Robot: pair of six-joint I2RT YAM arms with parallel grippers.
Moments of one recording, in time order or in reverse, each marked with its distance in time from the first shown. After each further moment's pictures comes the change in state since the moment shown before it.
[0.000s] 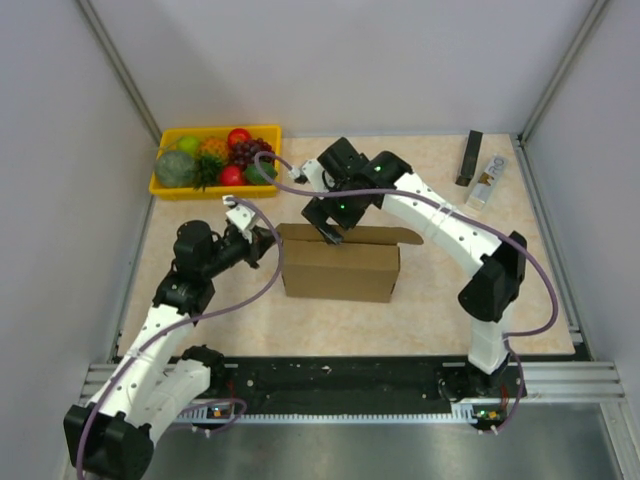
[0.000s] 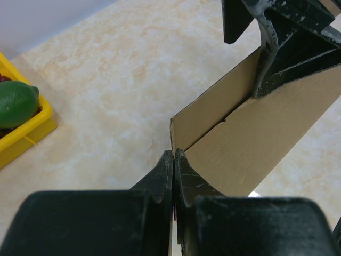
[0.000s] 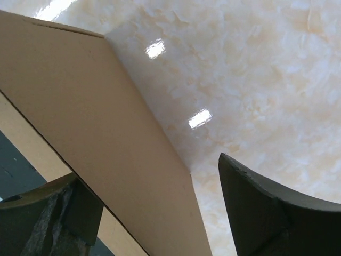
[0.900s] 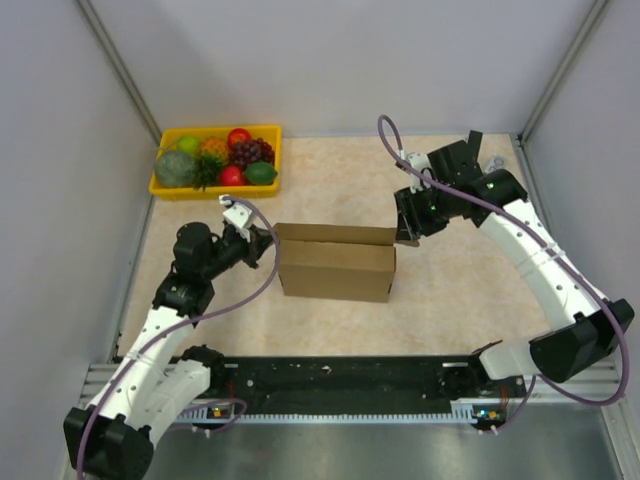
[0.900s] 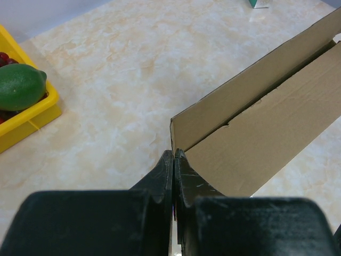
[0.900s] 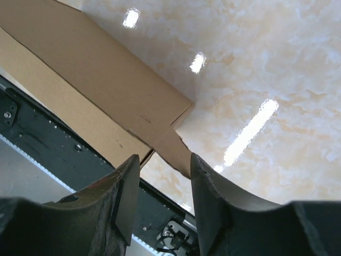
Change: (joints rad) left arm -0.001 -0.021 -0.016 -0.013 -0.070 -0.058; right arm -0.359 -0.522 -0.480 0.041 -0.187 0.241
